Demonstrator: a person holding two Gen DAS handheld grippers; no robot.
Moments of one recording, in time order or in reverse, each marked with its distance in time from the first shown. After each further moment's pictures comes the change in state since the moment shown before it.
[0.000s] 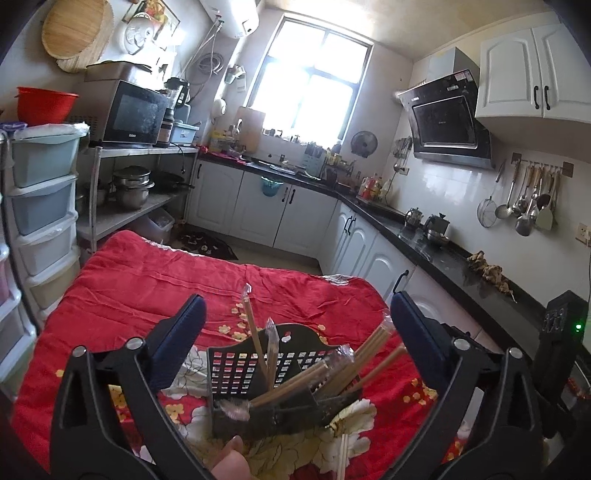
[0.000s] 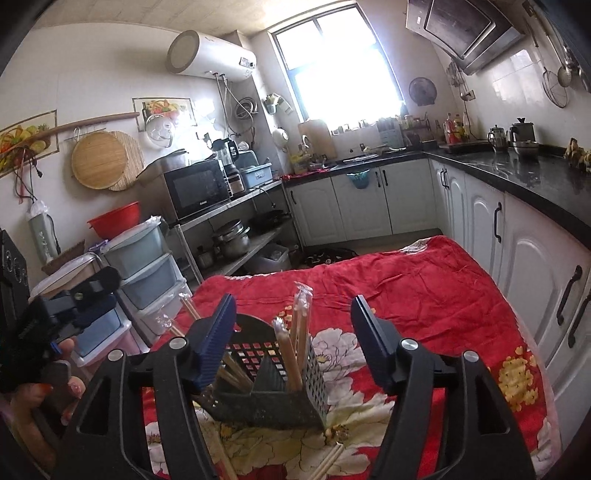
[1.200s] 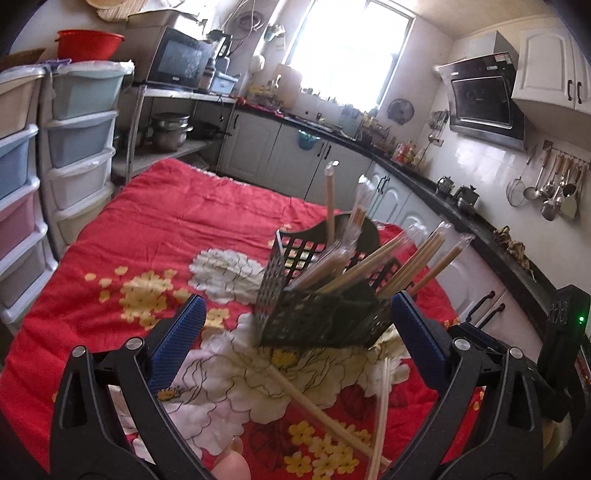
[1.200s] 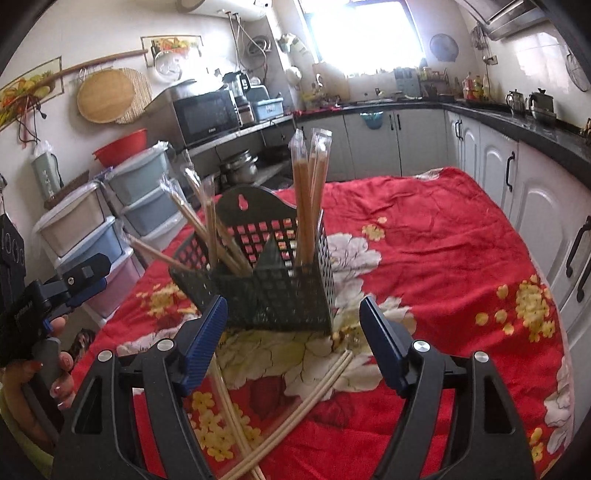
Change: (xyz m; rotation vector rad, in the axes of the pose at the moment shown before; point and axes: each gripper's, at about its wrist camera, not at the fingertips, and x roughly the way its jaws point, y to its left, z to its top) left arm -0.024 0.046 -0.084 -0.096 0.172 0.113; right arm 0.009 0.012 -0.080 -0.061 0.251 0.020
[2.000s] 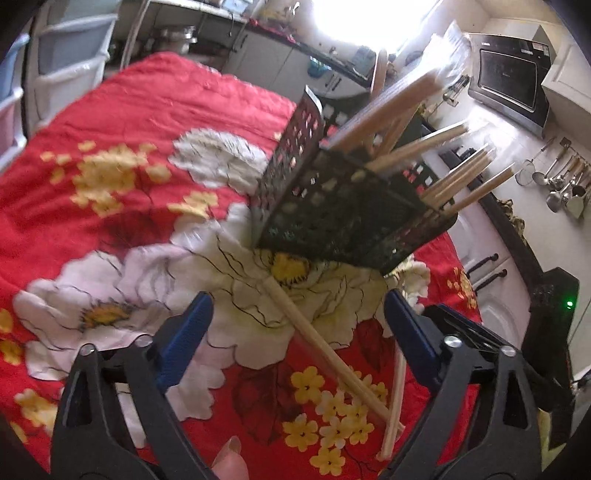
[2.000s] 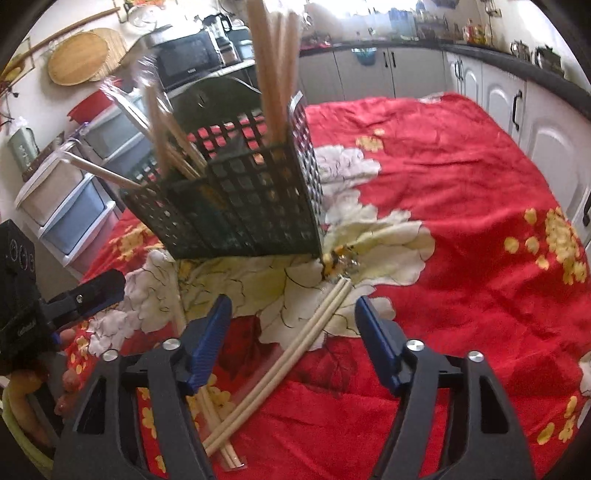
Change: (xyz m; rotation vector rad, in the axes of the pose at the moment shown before) left arm 0.071 0.026 -0.063 -0.146 0.299 -0.088; right arm 0.058 -0.020 -0.041 0.049 0.256 -0.023
